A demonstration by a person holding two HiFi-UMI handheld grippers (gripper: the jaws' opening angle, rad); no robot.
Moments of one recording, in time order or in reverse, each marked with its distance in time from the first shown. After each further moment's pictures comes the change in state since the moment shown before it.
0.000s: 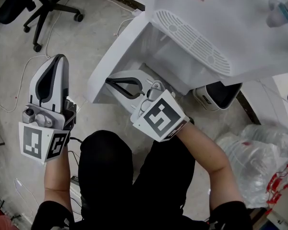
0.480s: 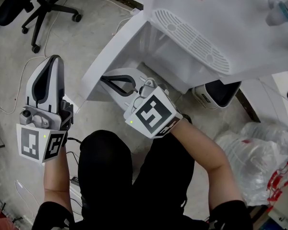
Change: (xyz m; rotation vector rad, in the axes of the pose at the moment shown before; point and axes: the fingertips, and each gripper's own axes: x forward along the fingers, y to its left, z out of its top) left arm -0.003 0.008 0.002 0.006 -0.002 0.013; right arm 0.015 -0.003 0.001 0.014 0.001 -0.020
